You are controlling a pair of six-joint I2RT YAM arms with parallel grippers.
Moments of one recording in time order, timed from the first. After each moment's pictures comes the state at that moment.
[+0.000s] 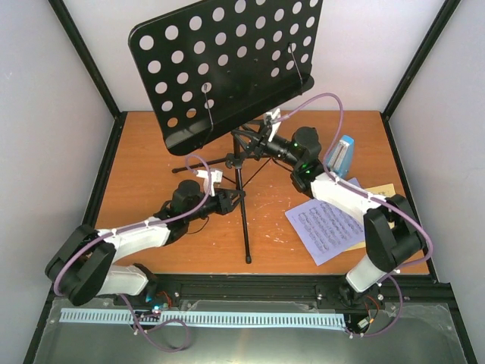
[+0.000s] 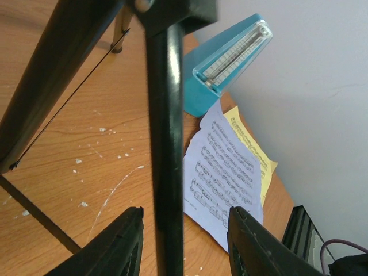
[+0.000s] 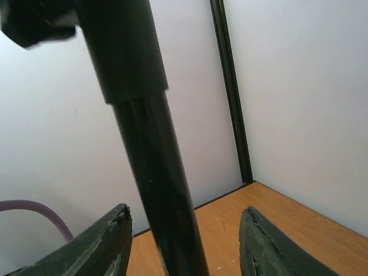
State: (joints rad) left arm -0.65 1.28 0.47 0.53 0.36 -0.70; right arm 0.56 1.58 1.06 0.74 -0.58 0.33
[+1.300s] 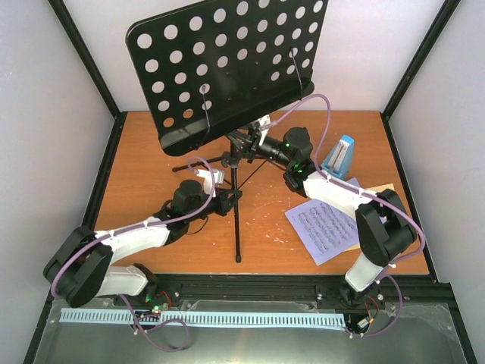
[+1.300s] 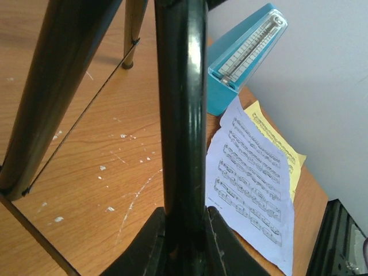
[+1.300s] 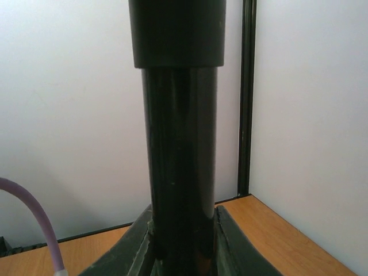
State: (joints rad) left arm -0.66 1.29 0.49 0.48 0.29 -0.59; right arm 0.59 1.66 1.11 0.78 -0.61 0.15
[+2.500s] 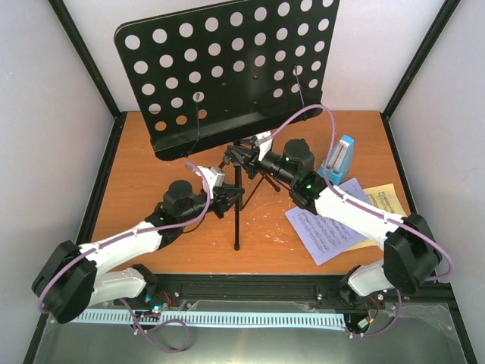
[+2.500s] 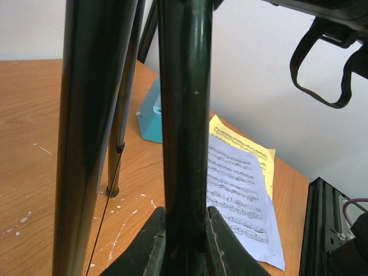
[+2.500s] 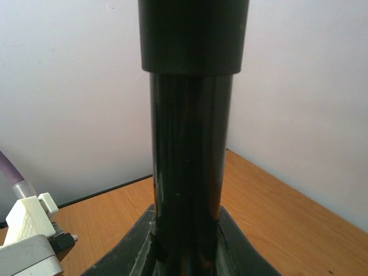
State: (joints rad) left arm -0.66 1.14 0.49 0.50 0.38 -0.35; right arm 0.71 1.43 1.01 0.44 -0.35 0.04
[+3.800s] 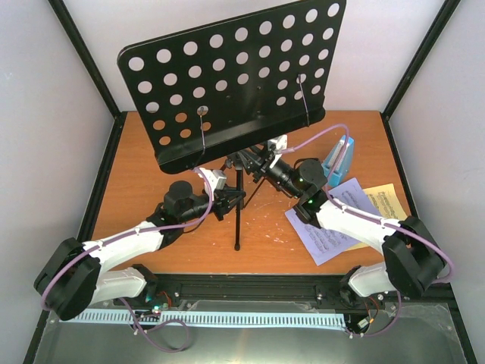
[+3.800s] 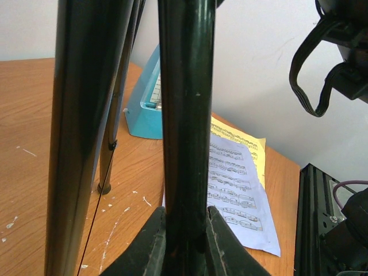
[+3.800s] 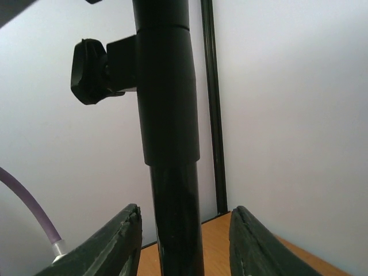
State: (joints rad) left arm -0.66 1.17 0.47 0.56 0.46 -0.31; right arm 0.73 1.38 0.80 0.90 -0.28 0.17
